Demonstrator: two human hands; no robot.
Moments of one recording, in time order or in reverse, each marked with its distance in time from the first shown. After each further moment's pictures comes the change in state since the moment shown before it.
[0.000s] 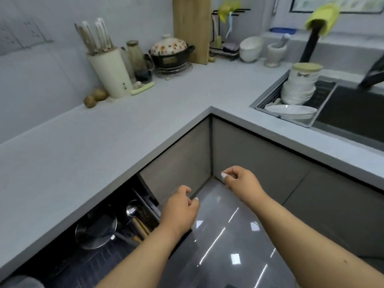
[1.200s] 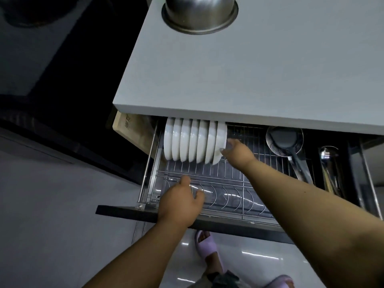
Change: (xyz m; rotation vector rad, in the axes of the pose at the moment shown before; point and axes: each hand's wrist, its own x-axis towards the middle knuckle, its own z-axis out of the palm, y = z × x) left_hand -0.330 -0.428 -0.162 0.052 0.357 -0.842; right_hand -0.212 -0.088 0.593 -0.708 -0.900 -0.282
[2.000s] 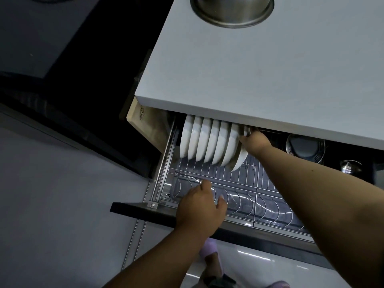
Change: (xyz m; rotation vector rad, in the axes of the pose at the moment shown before) left_hand -0.007 -0.008 0.001 -0.065 0.058 0.093; right_hand 0.054 -0.034 -0.001 -0.141 0.035 0.059
